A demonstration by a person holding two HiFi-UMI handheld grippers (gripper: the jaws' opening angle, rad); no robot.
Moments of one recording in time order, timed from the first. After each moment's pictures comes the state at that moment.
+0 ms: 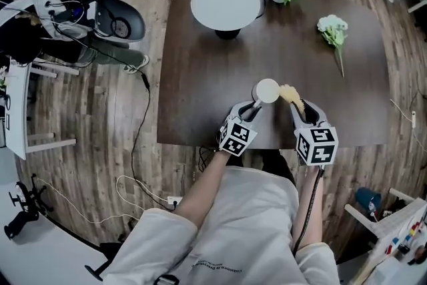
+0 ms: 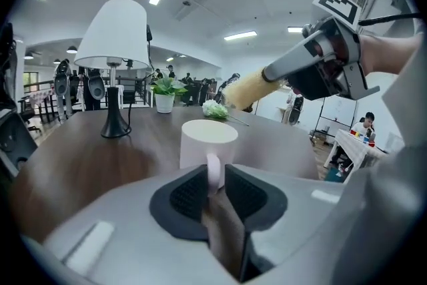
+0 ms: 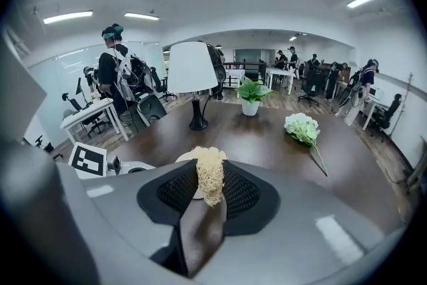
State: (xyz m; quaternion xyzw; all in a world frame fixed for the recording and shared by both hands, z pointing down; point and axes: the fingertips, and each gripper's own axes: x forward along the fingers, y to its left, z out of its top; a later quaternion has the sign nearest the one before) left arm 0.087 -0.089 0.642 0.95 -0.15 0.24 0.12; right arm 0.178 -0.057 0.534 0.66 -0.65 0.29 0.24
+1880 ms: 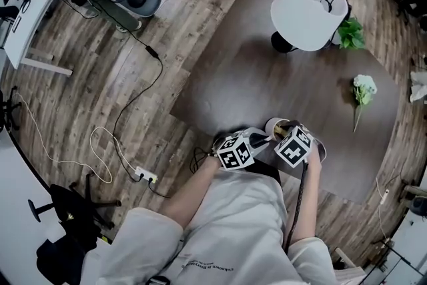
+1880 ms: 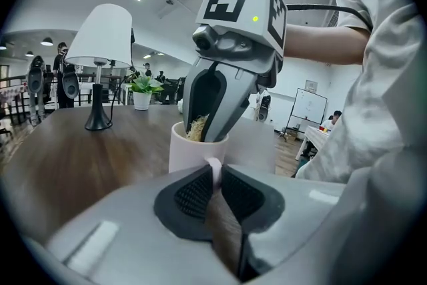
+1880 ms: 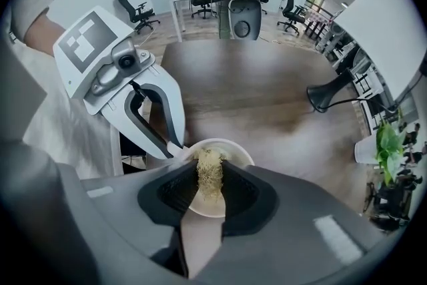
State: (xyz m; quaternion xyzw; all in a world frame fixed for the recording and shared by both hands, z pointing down) left arm 0.044 -0.023 0.633 0.97 -0.04 0.23 0.11; right arm 0.063 -0.056 0.634 0.19 -0.72 0.17 0.65
